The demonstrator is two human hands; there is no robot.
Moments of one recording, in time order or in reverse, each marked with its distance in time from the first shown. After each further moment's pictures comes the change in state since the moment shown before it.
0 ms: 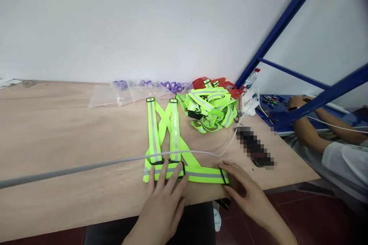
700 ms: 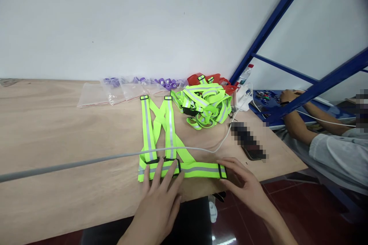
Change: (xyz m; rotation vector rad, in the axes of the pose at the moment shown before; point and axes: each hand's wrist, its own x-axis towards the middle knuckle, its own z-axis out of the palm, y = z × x) left_hand 0.001 0.001 0.001 0.011 0.010 -0.005; right_hand 0.008 -0.010 -0.006 0.264 0.062 0.071
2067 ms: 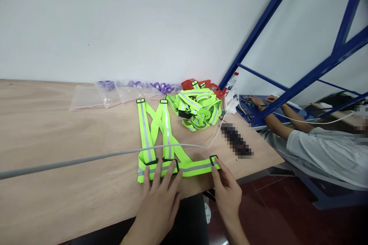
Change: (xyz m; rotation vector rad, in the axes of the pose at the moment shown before) left_hand -0.001 -0.001 0.008 -0.023 0.084 0.010; right_hand -0.019 -0.019 0.084 -0.011 0.734 0.219
